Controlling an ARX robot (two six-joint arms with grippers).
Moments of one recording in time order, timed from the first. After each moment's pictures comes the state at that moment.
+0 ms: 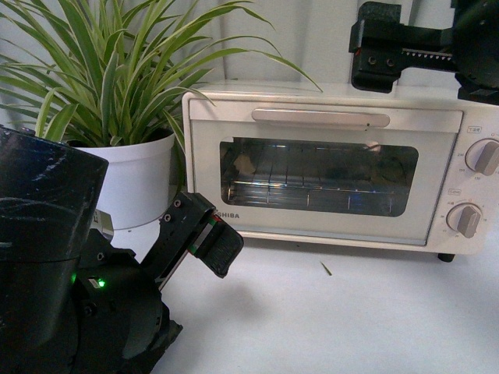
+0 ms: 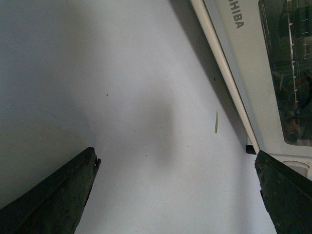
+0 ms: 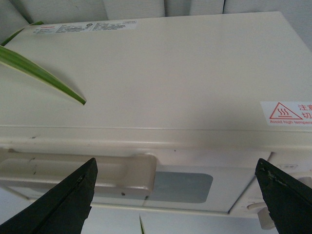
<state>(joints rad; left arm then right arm) -0.49 1.65 0.64 0.58 -0.08 -1.13 0.39 1.49 1.11 0.07 0.33 0.21</state>
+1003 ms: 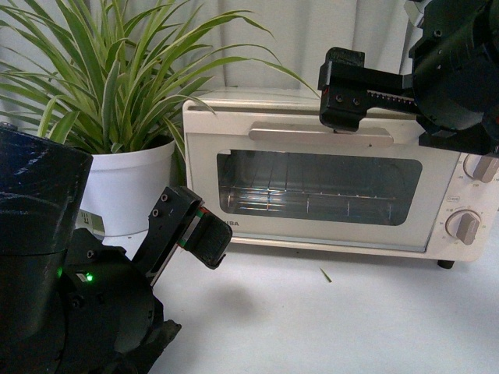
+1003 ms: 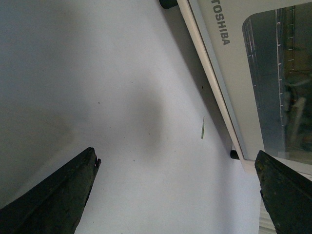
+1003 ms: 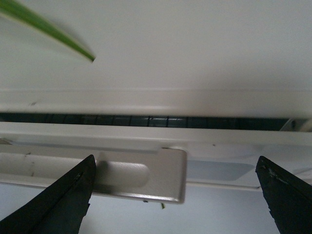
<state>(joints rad) -0.47 1.64 0.64 0.59 -0.05 -1.18 0.40 1.56 1.17 -0.12 0.22 0.29</state>
